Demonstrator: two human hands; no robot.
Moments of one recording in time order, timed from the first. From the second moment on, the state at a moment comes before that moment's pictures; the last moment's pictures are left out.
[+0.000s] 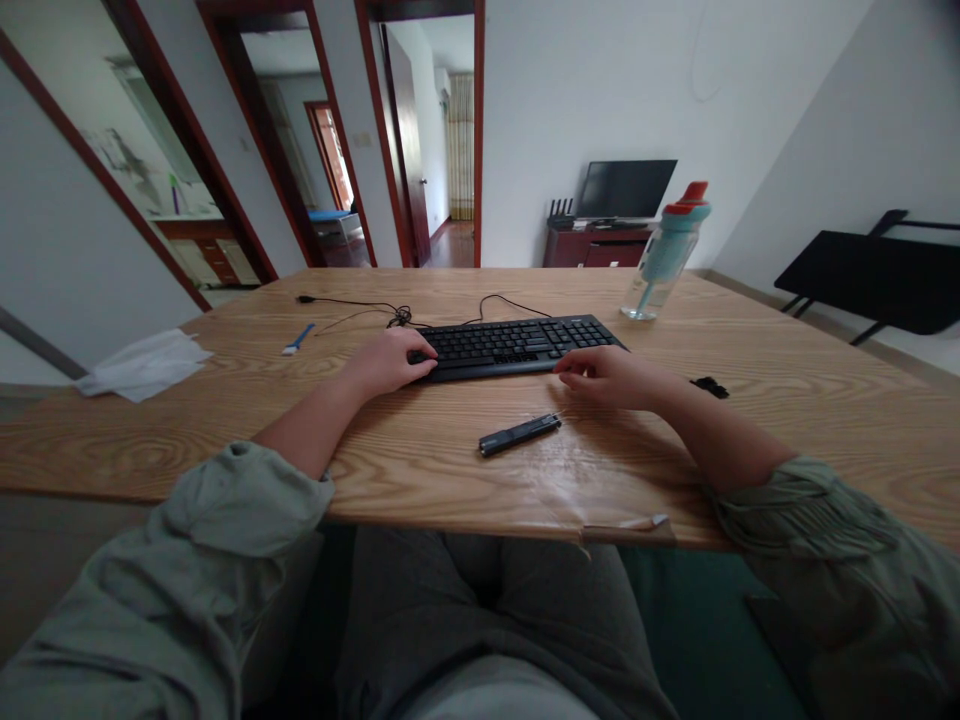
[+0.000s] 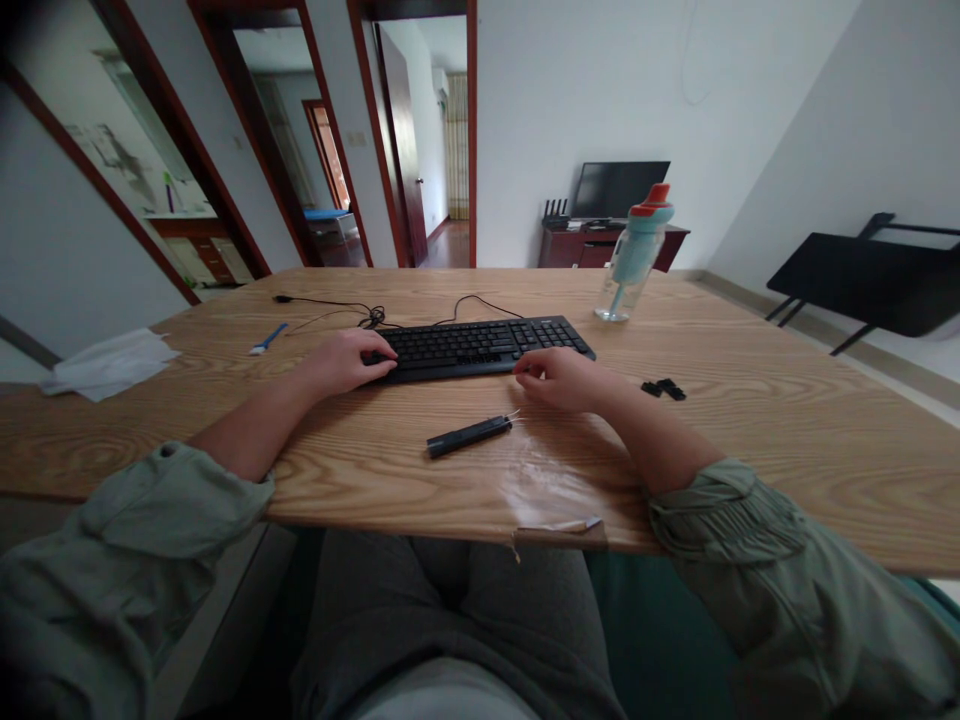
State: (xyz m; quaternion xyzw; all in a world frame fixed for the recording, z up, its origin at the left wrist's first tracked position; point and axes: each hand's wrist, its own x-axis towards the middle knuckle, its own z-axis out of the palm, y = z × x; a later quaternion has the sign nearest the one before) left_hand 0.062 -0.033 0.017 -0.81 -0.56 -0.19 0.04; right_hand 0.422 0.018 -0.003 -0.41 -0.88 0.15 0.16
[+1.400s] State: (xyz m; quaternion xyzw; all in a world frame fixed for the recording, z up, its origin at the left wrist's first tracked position) left_hand 0.043 -0.042 0.021 -0.78 -0.60 -0.15 0.00; right_hand 0.464 0.047 -0.007 -0.42 -0.85 0.13 0.29
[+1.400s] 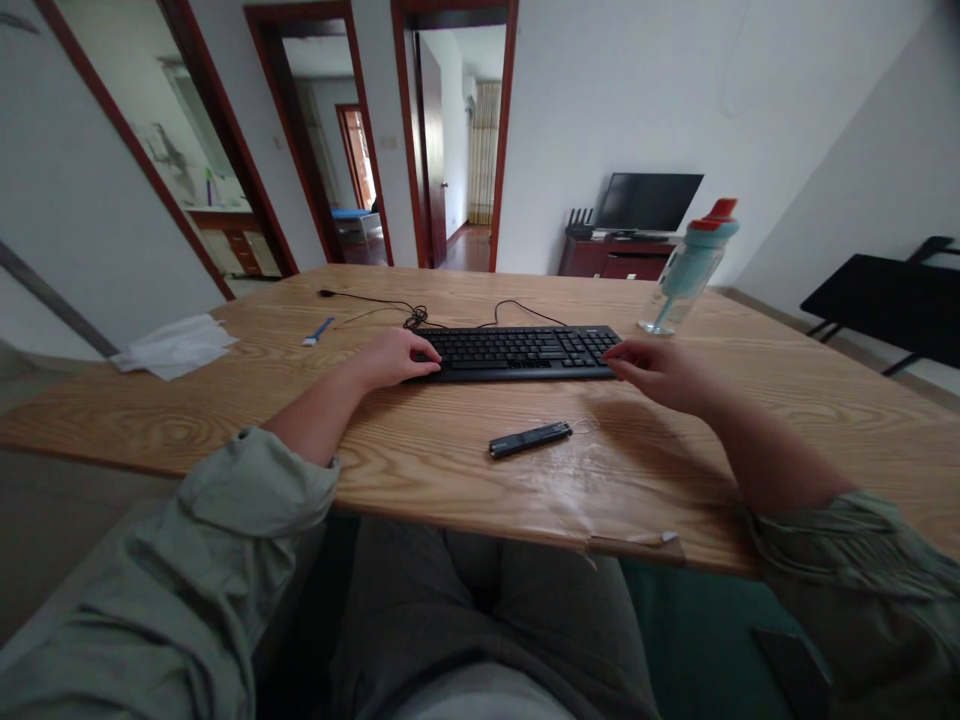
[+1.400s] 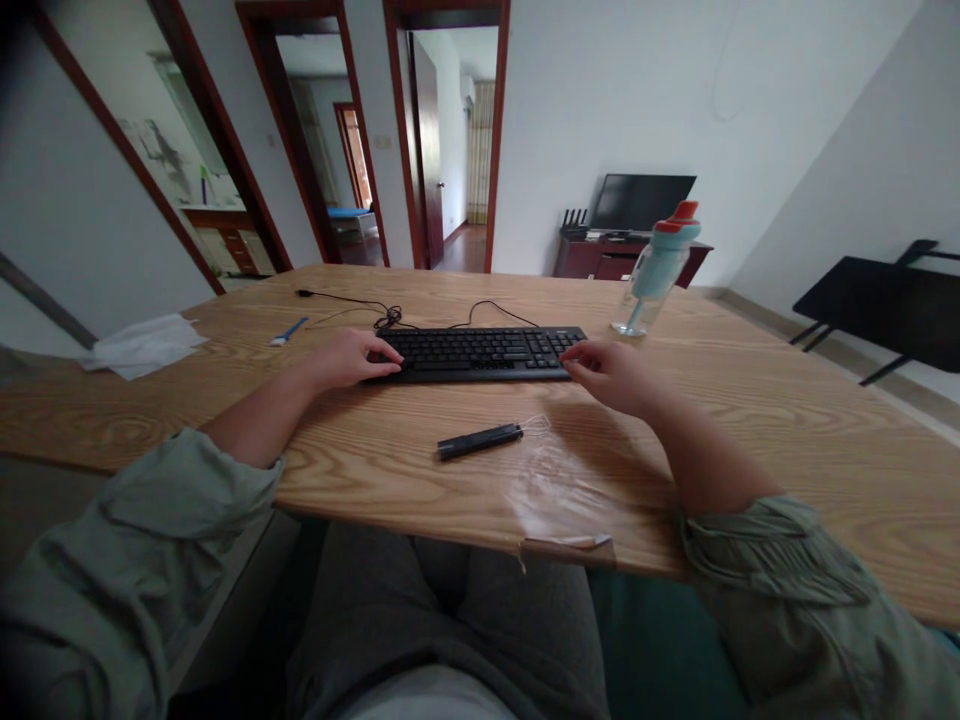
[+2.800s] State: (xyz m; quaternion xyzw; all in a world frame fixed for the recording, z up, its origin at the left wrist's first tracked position) left_hand 0.067 -0.042 0.016 -0.80 -0.58 -0.04 0.15; right_hand 0.461 0.041 -0.003 -0.43 -0.85 0.12 0.28
